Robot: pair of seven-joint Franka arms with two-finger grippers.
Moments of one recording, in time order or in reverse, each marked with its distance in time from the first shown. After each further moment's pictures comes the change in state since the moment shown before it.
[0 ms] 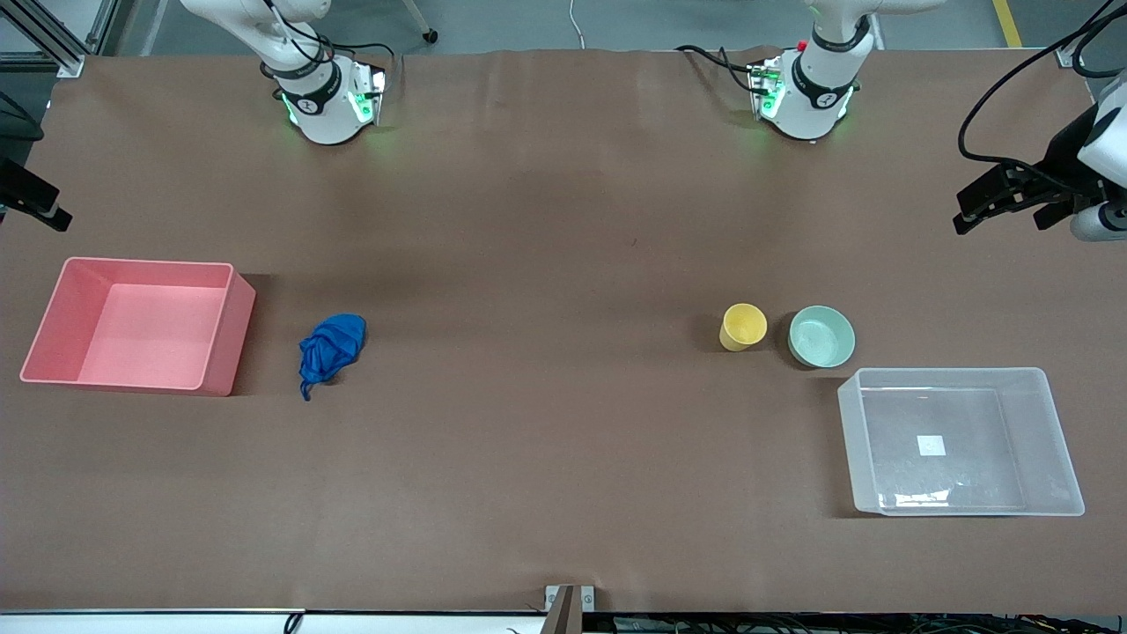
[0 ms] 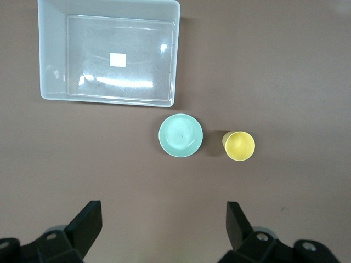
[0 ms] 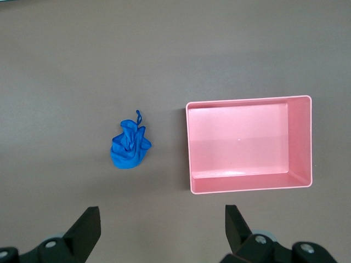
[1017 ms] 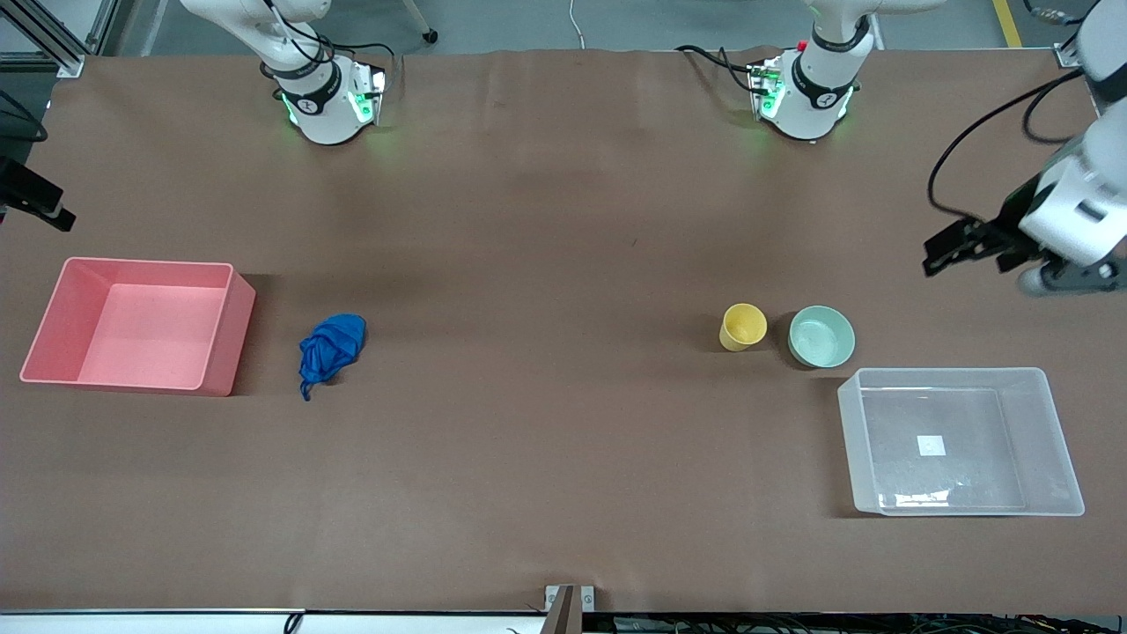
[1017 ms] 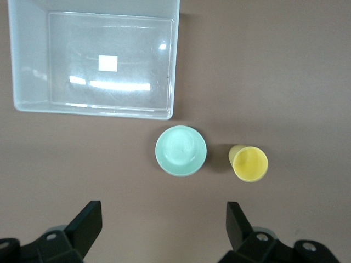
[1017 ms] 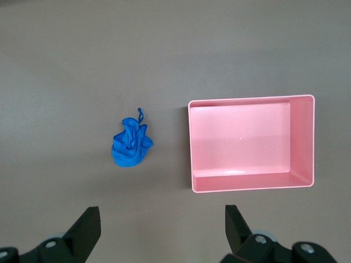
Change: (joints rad) left arm 0.001 0.045 0.003 -0.210 0.000 0.261 0.008; right arm 0.014 0.002 0.007 -0.010 0.000 -0.005 0.000
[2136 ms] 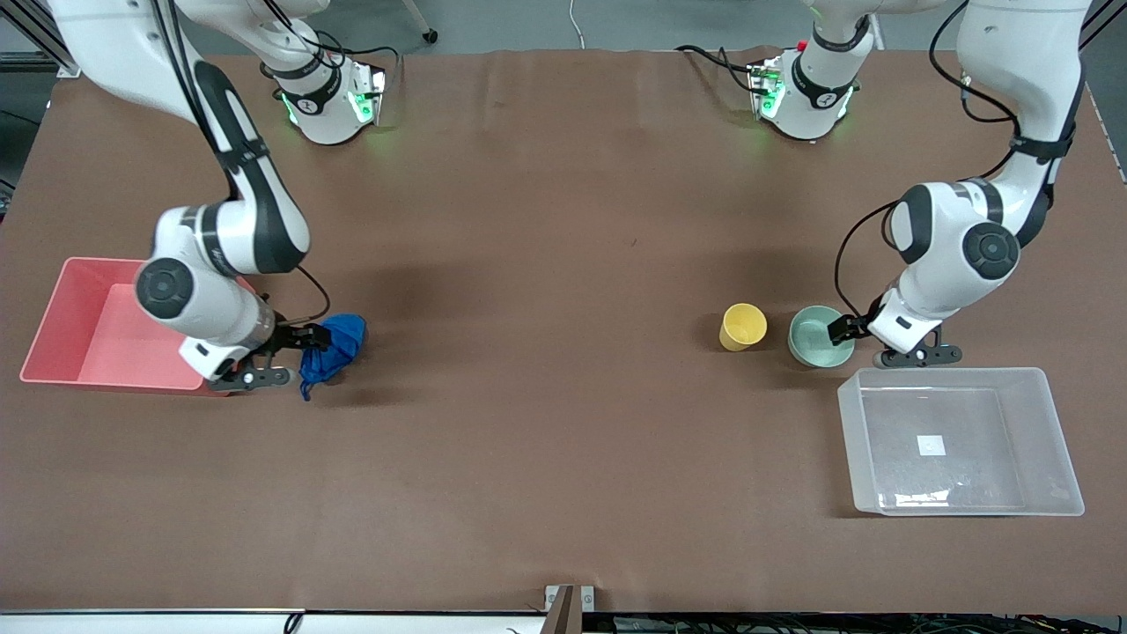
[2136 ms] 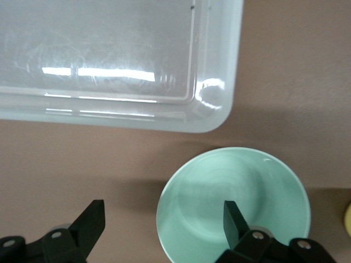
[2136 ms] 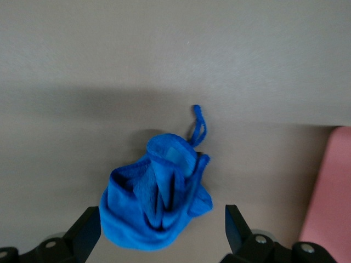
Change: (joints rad) left arm 0.019 0.317 0.034 -0.468 0.000 0.767 0.060; right arm 0.189 0.427 0.010 -0.525 0.002 0.839 0.019
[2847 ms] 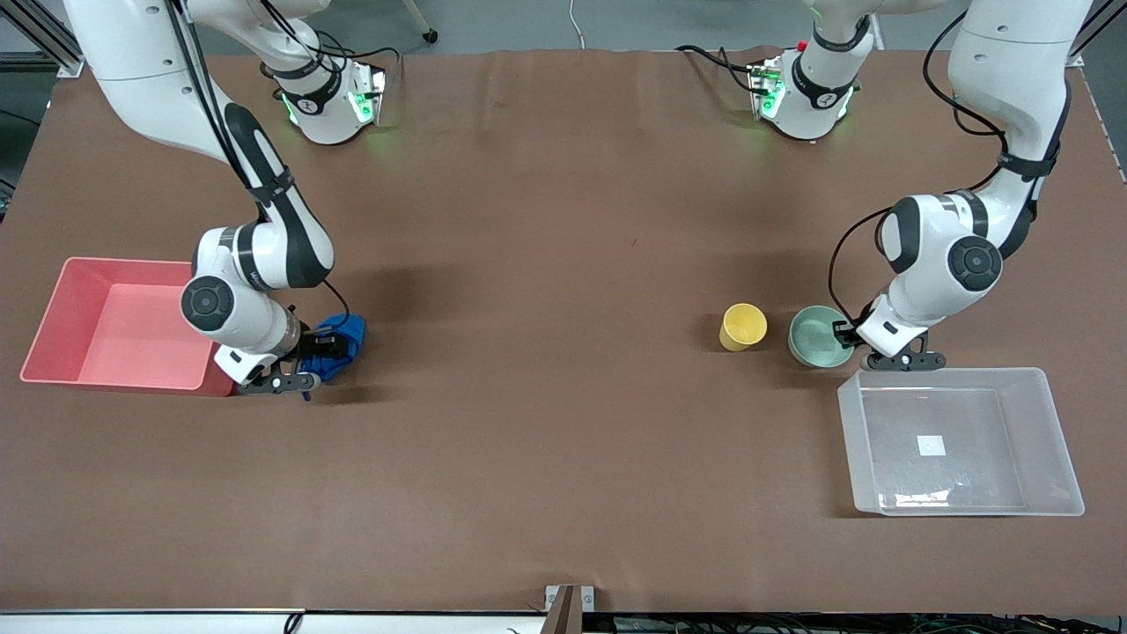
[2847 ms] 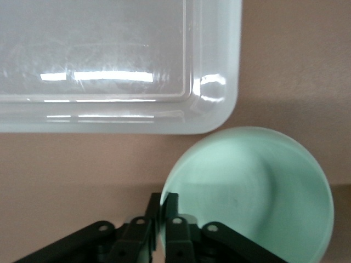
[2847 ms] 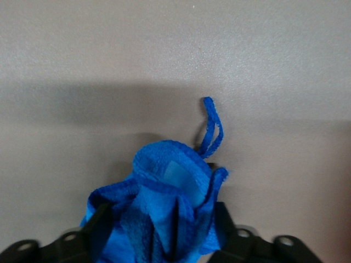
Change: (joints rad) left arm 0.002 0.000 0.000 0.001 -0.002 0.007 0.070; right arm 0.001 0.080 -0.002 -0.028 0.069 0.106 0.004
